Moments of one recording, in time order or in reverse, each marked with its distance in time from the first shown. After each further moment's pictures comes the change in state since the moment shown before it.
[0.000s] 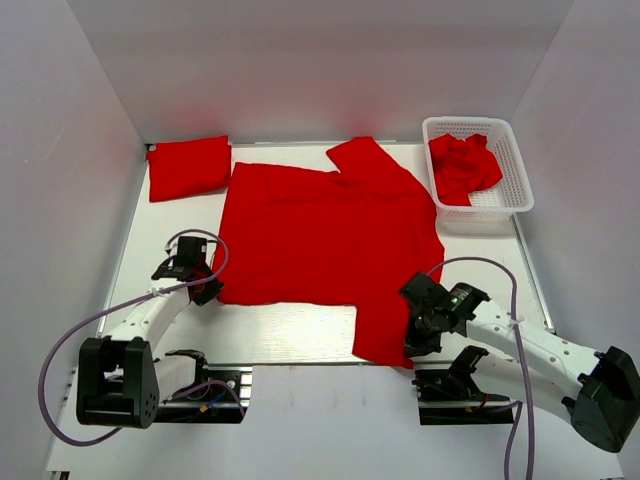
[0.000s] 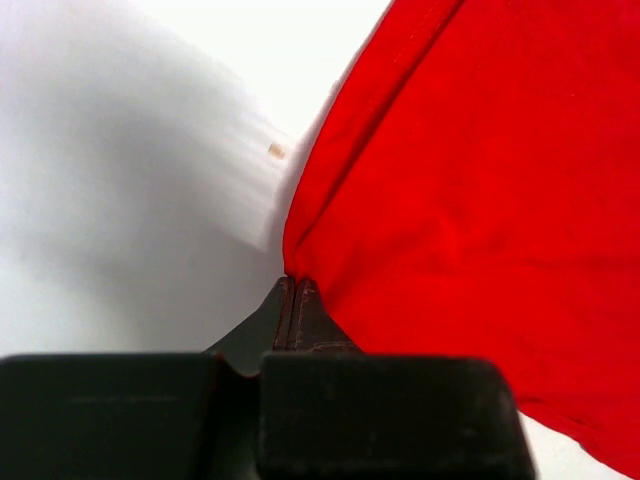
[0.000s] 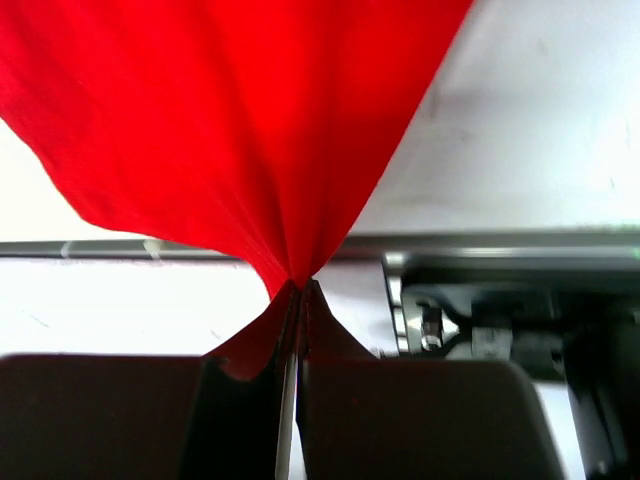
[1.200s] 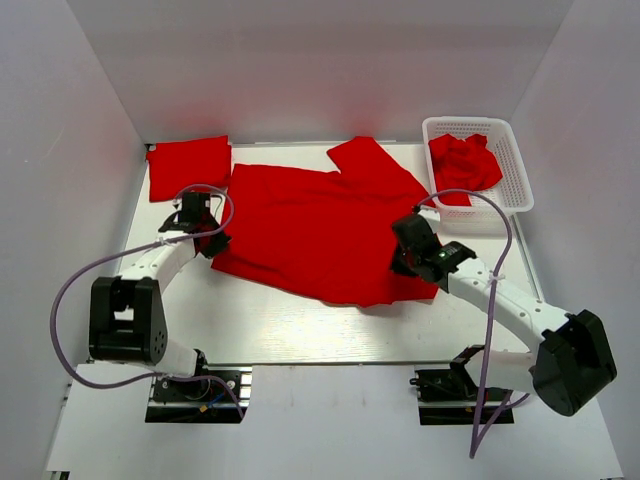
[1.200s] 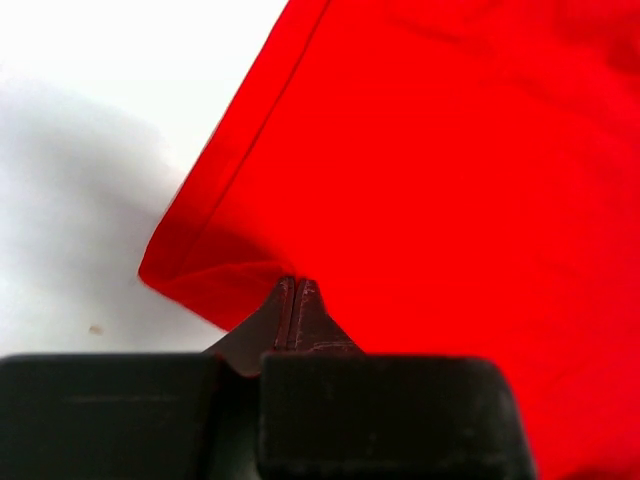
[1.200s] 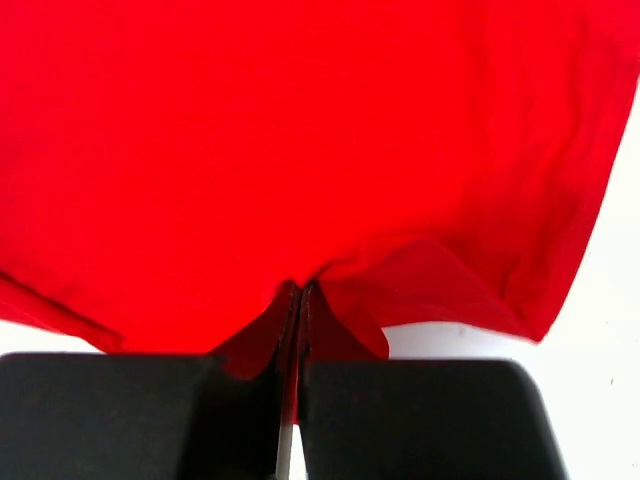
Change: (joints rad) left arm 0.000 0.298 0.335 0.097 0.084 -0.006; right arm -0.187 0.273 0.278 0.422 0.377 -0.278
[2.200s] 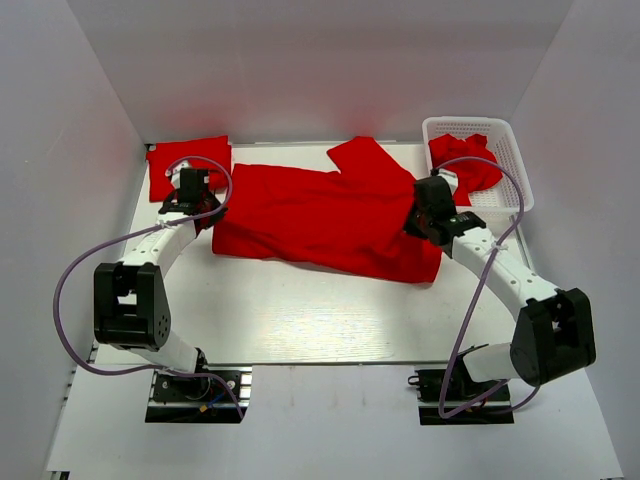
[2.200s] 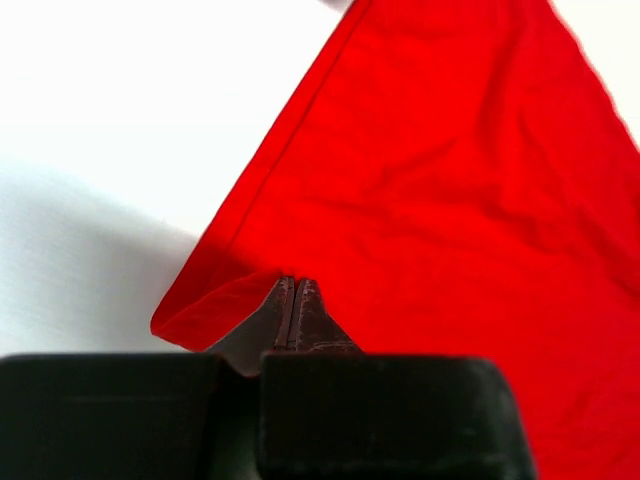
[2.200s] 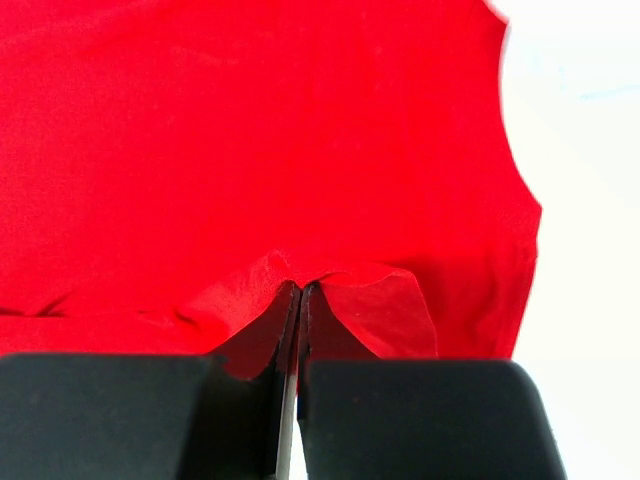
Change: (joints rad) left arm 0.001 0.107 0.192 0.085 -0.125 0.008; right arm -0.235 0.162 0.185 0.123 -0.053 -0.140
